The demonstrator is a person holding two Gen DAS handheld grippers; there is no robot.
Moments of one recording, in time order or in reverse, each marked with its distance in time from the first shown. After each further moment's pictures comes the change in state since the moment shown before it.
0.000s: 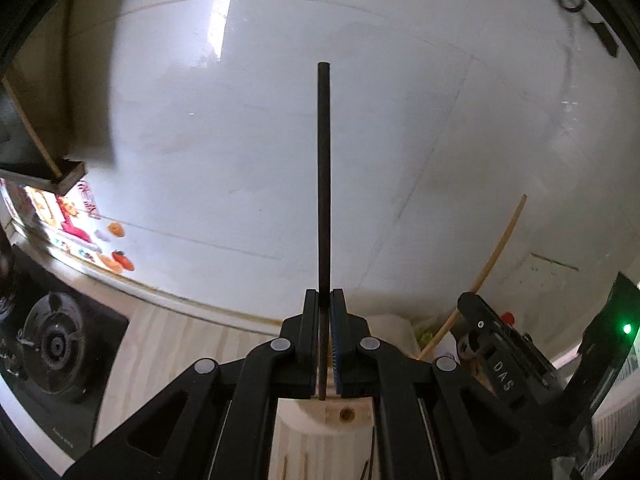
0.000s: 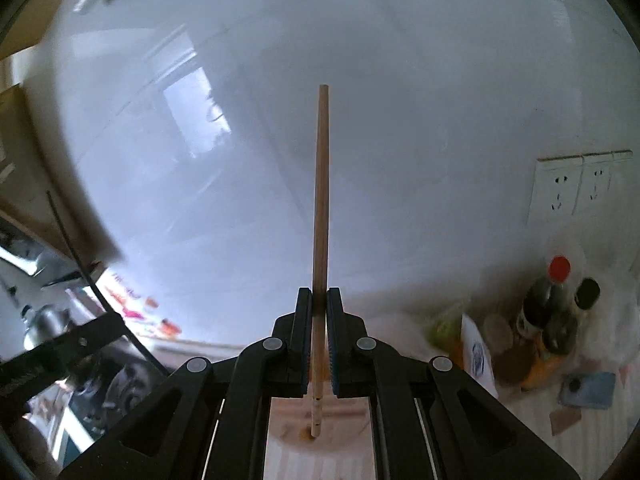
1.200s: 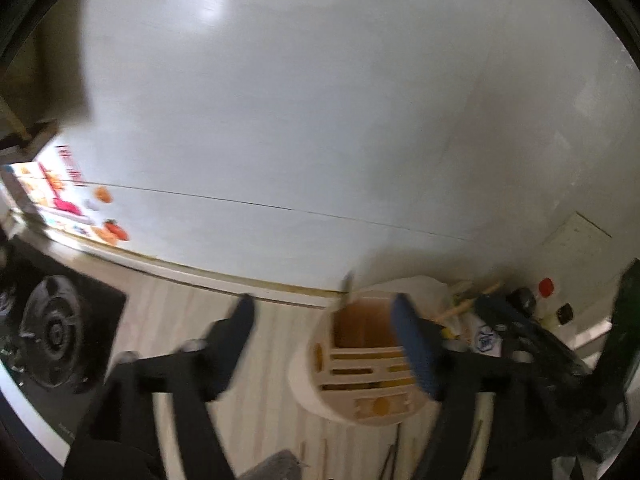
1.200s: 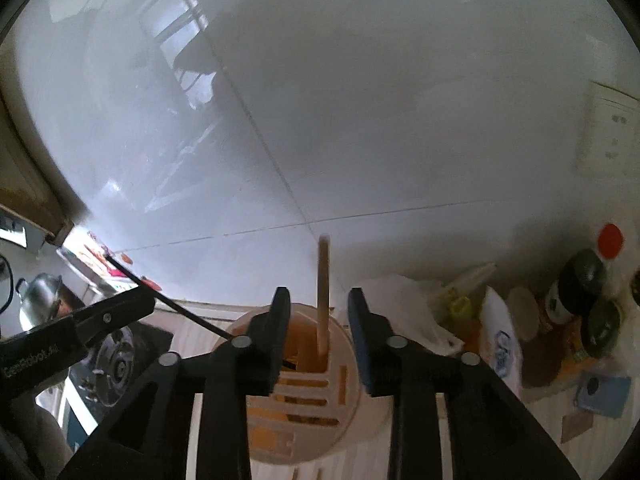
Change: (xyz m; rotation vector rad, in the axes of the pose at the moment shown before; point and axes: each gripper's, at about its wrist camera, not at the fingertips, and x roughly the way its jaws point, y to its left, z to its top) left arm 0.038 0.021 -0.026 0.033 0.142 0.081; right arm 0.082 -0.030 -0.020 0.008 0.208 0.062
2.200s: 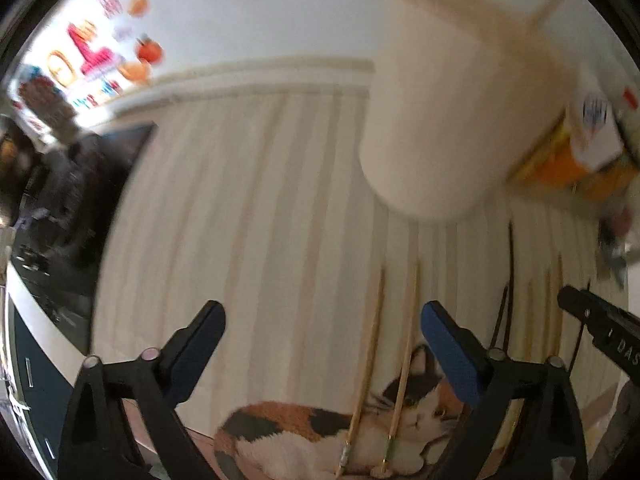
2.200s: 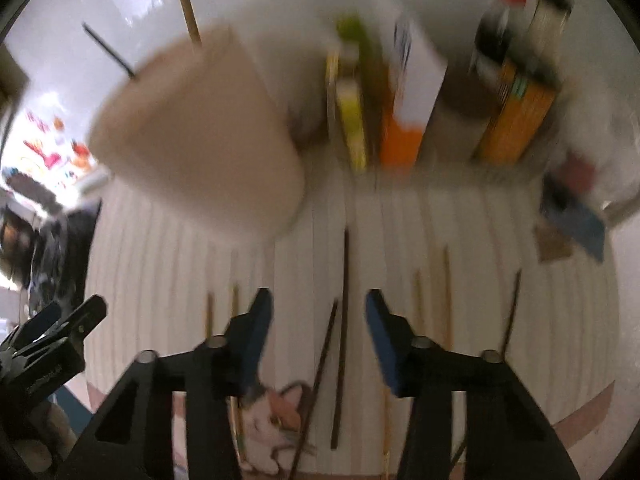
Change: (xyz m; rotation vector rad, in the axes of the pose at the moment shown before) left arm 0.076 0.016 -0.213 0.050 0.367 0.196; right arm -0.012 -0.062 -0.190 0.060 0.405 -0.208
